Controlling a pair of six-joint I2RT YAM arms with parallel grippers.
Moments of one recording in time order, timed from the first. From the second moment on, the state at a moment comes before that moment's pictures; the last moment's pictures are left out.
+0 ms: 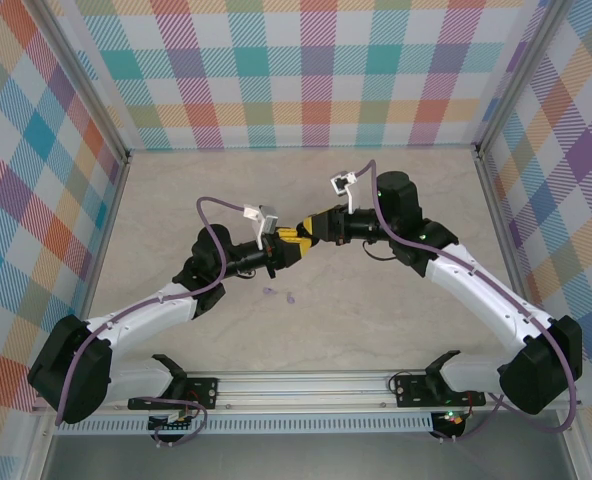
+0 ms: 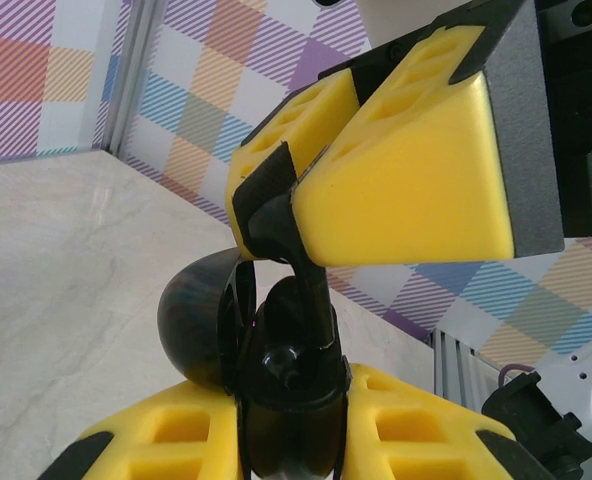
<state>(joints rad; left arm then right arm) -0.63 1.22 0.63 0.59 0.58 -0.40 0.58 1.26 1.10 -0.22 -0.65 0.43</state>
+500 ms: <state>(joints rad) -0.63 1.22 0.63 0.57 0.58 -0.40 0.58 1.26 1.10 -0.24 -0.64 0.40</state>
